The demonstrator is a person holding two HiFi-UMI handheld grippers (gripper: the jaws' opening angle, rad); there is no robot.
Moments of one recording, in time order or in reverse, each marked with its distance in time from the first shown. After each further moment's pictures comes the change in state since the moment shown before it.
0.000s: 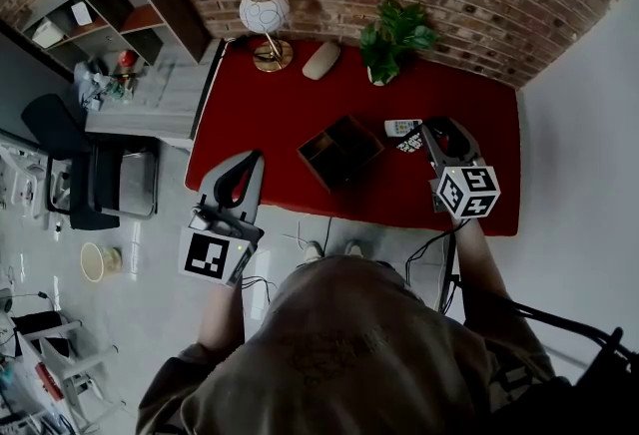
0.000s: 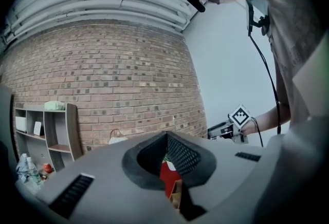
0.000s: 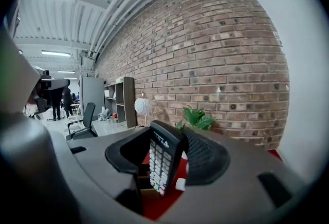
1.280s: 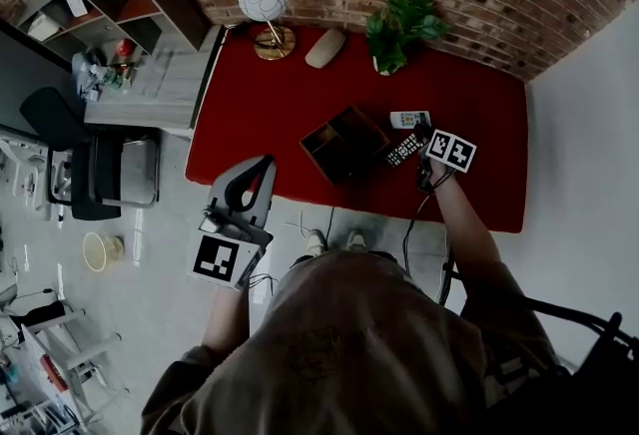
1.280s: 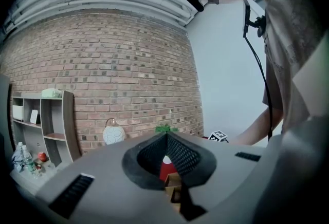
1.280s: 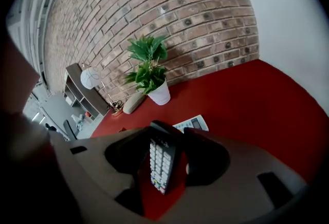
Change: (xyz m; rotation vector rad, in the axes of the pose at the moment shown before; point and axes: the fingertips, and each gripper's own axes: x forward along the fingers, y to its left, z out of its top) left arm 0.011 -0.012 -0.027 -0.058 0.068 -0.027; right arm 0.082 -0.078 -0.223 0.552 0.478 -0.206
